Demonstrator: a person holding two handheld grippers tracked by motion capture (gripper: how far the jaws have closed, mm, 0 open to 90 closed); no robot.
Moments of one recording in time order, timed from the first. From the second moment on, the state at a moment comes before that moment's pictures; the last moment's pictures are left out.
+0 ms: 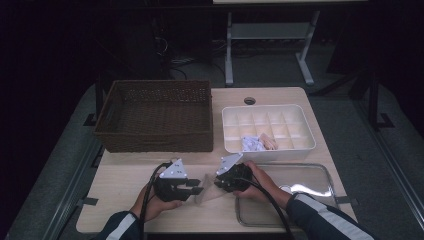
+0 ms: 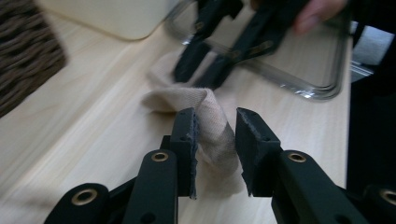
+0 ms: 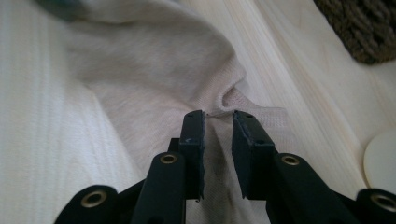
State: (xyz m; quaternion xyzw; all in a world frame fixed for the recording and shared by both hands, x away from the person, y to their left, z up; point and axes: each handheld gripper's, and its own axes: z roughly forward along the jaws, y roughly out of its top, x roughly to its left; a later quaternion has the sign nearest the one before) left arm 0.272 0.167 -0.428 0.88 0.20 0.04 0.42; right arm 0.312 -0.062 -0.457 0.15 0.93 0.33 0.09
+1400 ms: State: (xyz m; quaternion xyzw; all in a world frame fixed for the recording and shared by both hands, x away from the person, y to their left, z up) left arm 0.257 0.124 -0.453 0.93 0.09 0.01 0.36; right arm 0.322 -0.076 -0.460 0.16 0.93 0.33 0.07
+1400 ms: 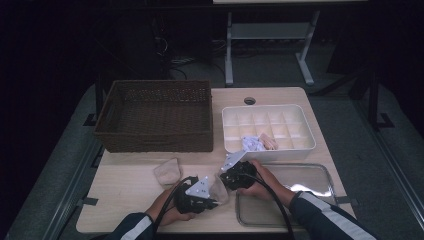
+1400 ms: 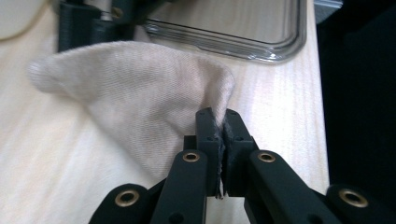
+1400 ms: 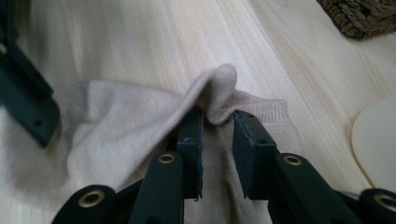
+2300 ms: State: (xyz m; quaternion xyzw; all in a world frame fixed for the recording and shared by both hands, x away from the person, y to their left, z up) left arm 0.259 0.229 -0.437 0.85 0.29 0.08 0.43; right arm 0.316 -0.075 -0.457 0.16 0.93 0.31 0.07
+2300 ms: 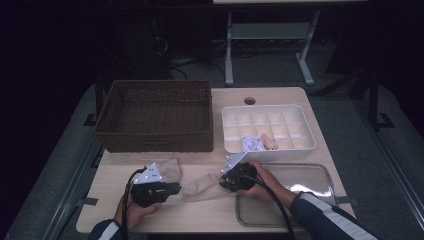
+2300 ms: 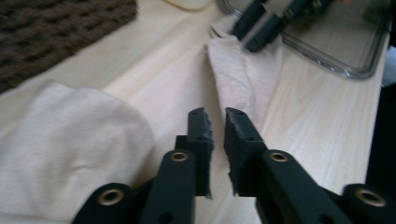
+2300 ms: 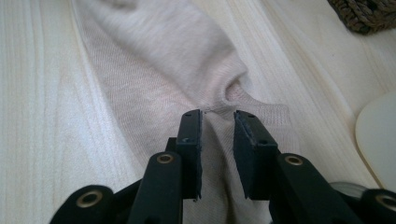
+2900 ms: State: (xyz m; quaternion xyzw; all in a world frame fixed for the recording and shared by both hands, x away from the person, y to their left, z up) left arm 0.279 0.180 -0.459 0.91 0.22 0.05 0.35; right arm 0.315 -0.079 -0.452 0.14 0.94 0.31 0.10
